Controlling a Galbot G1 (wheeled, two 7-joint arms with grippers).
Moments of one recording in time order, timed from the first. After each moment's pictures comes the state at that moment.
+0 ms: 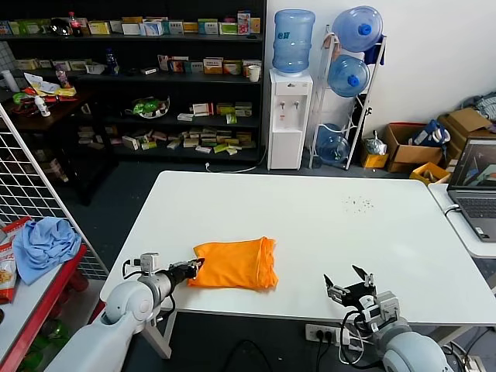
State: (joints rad) left arm 0.99 -1.00 -0.15 -1.62 -0.94 0.54 -0.09; right arm -1.42 0.97 0.40 1.97 0.41 -0.43 0.09
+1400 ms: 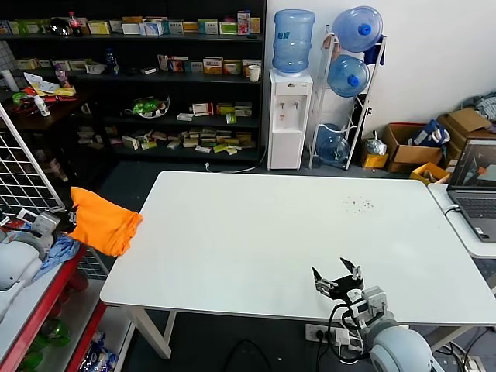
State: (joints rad) left arm 0.95 -0.49 -0.32 -1.50 -0.37 0.36 -0.01; right arm -1.36 1.00 0.34 1.96 0.38 -0.41 0.09
